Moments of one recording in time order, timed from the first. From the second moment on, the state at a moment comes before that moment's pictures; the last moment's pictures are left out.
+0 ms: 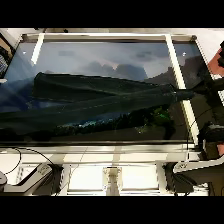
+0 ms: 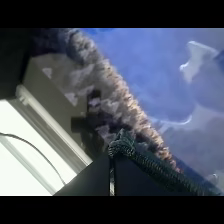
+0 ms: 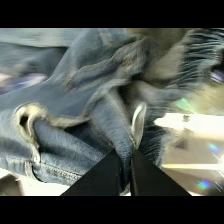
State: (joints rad) left arm 0.93 -1.08 1.20 1.49 -1.19 -1.47; right arm -0.65 -1.60 1.66 -0.96 1.75 1.25
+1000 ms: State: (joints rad) left arm 0.75 -1.41 1.16 1.58 -1.42 -1.16; right arm -0.57 -1.56 1.42 -1.33 1.73 1.32
